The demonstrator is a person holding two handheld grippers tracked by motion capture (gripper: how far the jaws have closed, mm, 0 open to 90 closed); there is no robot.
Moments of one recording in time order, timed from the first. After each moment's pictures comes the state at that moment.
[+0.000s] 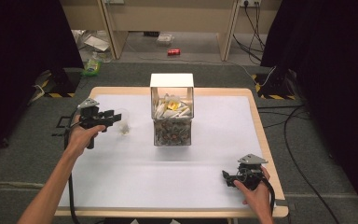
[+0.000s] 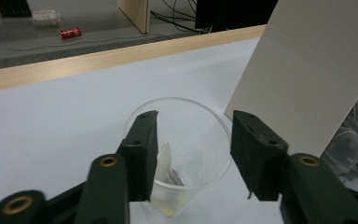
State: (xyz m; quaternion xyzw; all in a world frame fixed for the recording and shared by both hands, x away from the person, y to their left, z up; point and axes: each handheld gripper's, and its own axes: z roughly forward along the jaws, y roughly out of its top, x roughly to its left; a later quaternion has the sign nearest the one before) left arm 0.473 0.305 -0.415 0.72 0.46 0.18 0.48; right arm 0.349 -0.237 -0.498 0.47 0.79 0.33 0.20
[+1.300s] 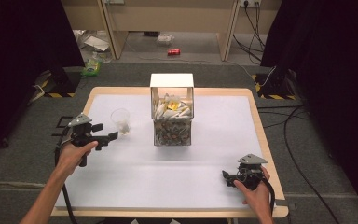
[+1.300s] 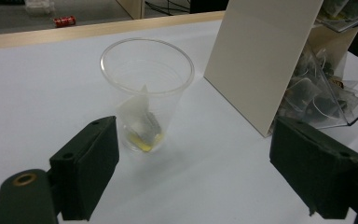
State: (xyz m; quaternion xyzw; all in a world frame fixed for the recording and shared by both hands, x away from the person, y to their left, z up) left arm 0.415 0.313 -0.428 0.73 0.46 0.17 0.48; right arm 0.349 -0.237 -0.498 0.47 0.79 0.33 0.20
